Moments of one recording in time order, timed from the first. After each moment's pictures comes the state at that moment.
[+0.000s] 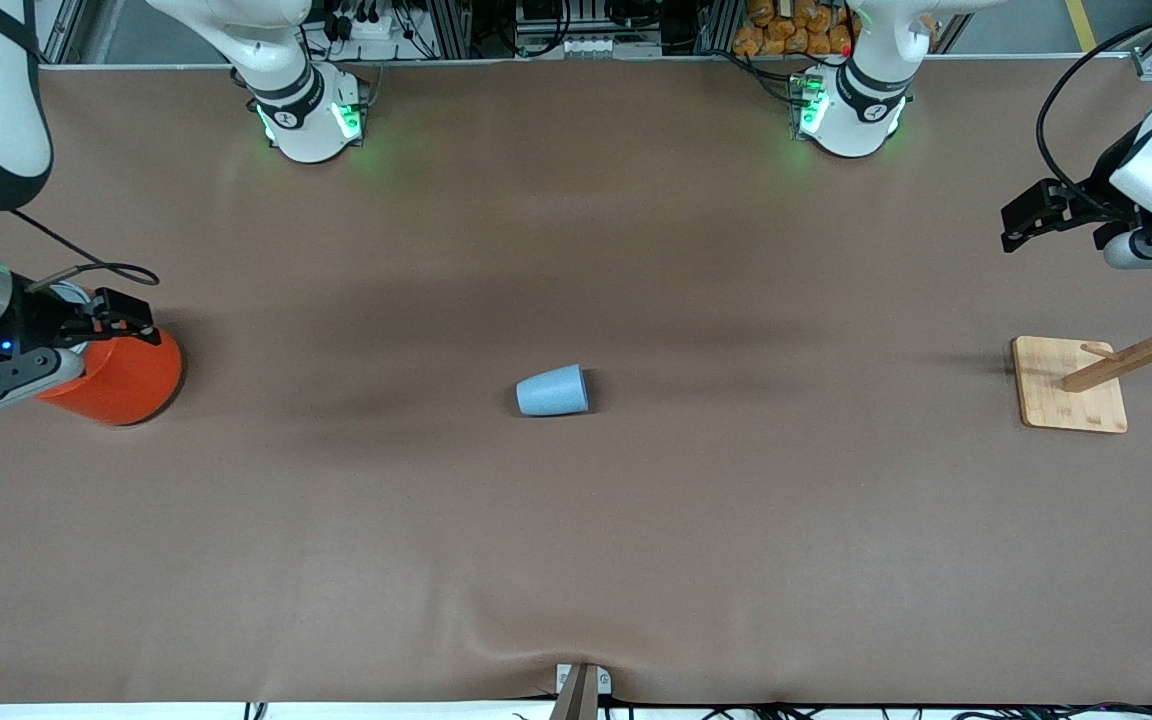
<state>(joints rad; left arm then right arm) 0.01 -0.06 -0.10 -1.64 0.03 1.53 -0.10 -0.15 0.17 0.14 -1.59 0.04 1.68 -0.37</state>
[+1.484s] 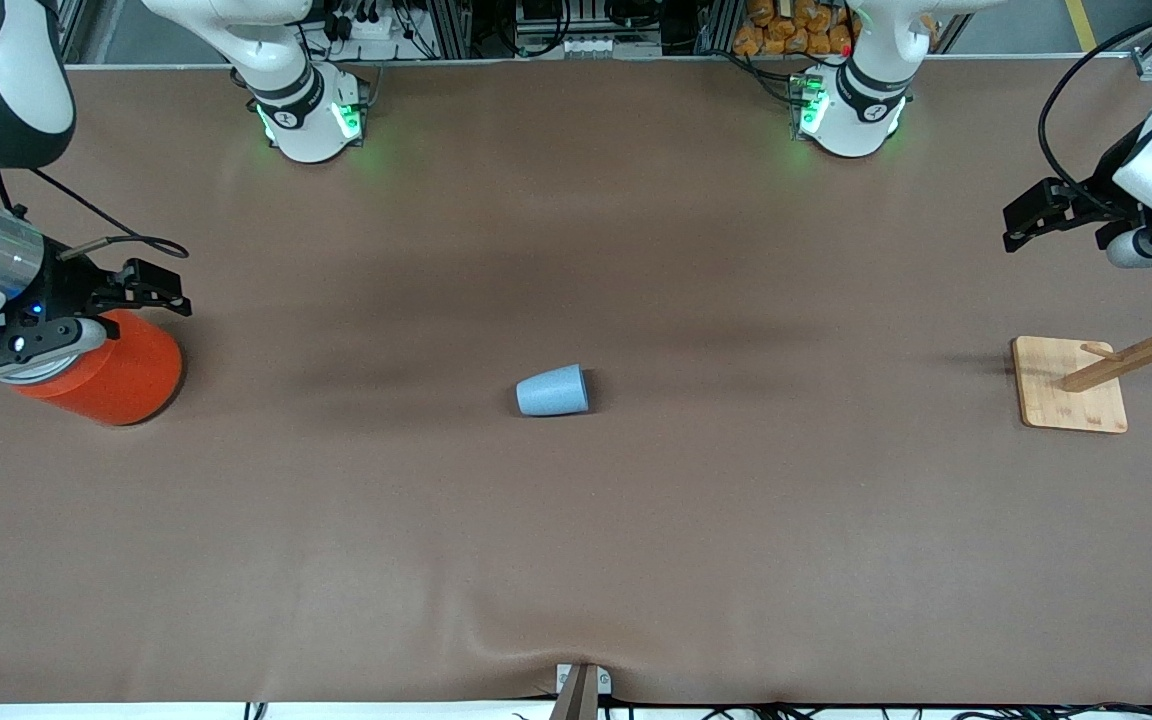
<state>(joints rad) 0.01 -0.06 -0.10 -1.63 0.03 1.53 -0.10 -0.05 0.07 0.05 -1.71 0.12 1.69 -0.28</state>
